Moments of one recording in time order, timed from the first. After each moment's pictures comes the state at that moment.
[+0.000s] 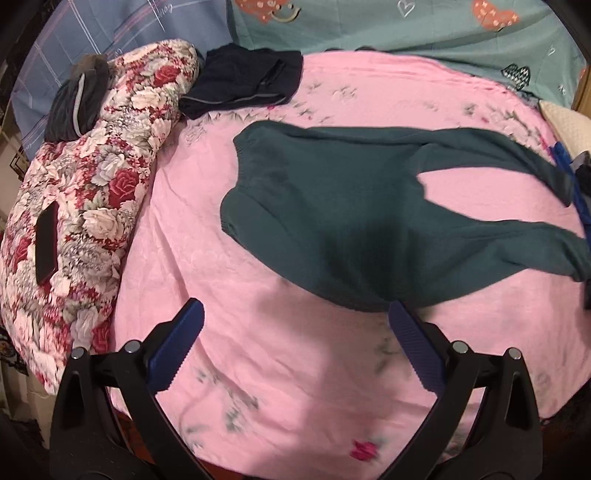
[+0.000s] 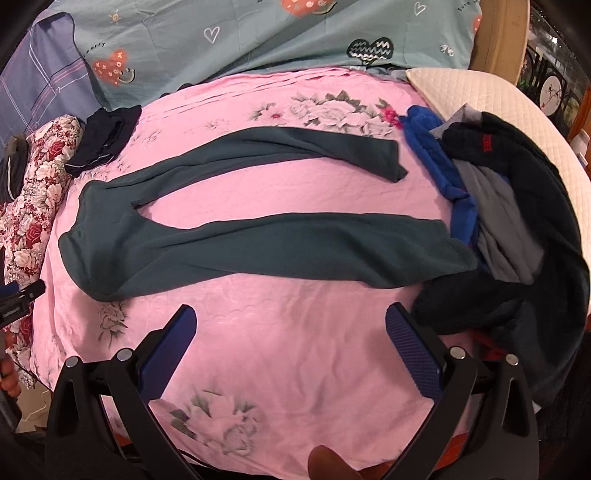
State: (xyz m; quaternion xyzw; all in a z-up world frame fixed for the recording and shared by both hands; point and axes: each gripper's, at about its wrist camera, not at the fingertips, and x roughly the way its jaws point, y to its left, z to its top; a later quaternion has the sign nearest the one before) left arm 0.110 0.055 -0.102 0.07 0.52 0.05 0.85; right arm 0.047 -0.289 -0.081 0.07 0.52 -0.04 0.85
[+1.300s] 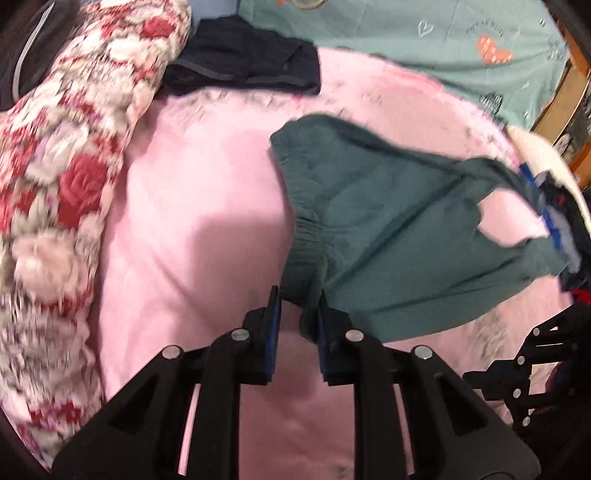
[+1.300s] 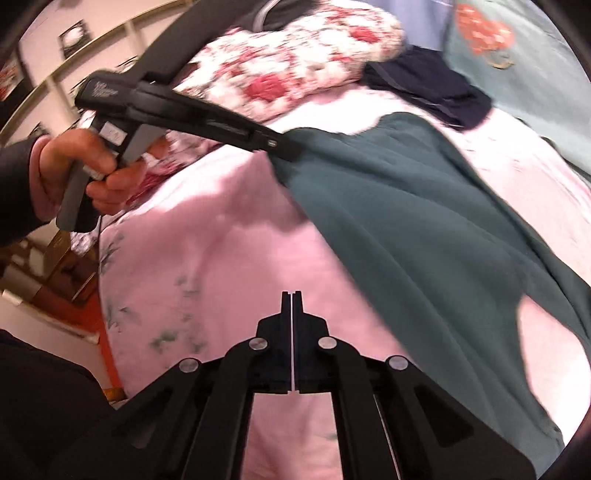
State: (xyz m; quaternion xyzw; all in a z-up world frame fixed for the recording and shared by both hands) left arm 0.176 0.225 -0.163 -0.01 0.52 -0.10 0.85; right arm 0.094 0.051 -0.149 -0.15 0.47 0.40 0.77
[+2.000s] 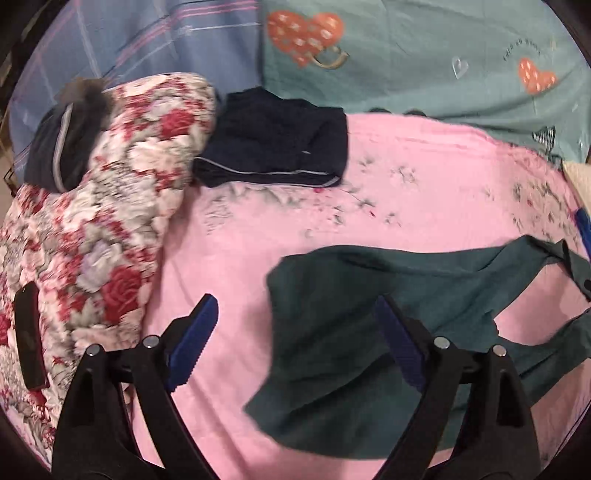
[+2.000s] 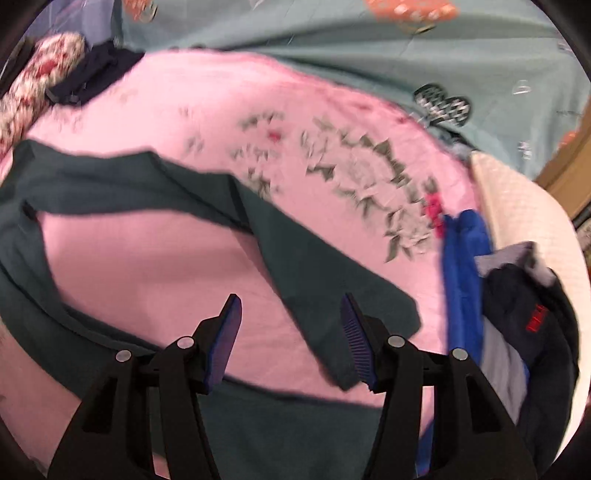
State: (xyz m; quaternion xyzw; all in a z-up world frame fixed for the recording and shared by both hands) left arm 0.255 0.139 -0.096 0.05 0.44 0.04 0.89; right arm 0.224 -0.356 -0.155 -0.14 0.51 0.03 0.85
